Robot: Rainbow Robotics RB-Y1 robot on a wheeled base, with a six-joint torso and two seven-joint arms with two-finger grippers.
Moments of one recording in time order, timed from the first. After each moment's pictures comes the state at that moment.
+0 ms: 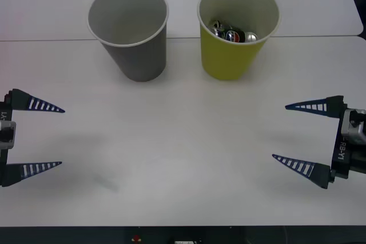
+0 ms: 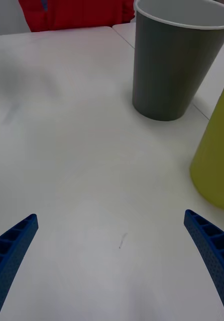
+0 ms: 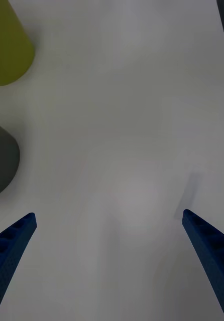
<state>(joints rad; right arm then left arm) 0.22 -0.59 -0.35 -2.08 1.46 -1.29 -0.16 0.26 1.13 0.26 -2.01 -1.31 -1.13 -0.09</state>
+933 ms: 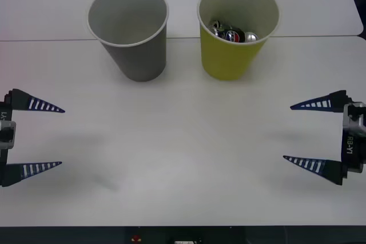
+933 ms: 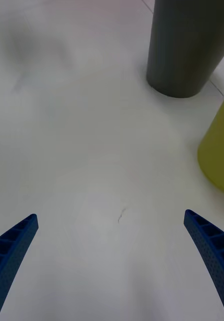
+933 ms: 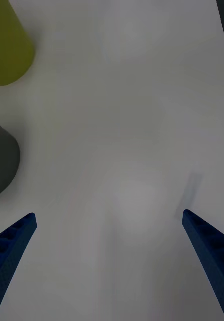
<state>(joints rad) 0.17 -0.77 -0.31 -2.07 1.47 -1.29 -0.23 0.26 1.13 0.26 -2.01 -1.31 -1.13 -0.09</state>
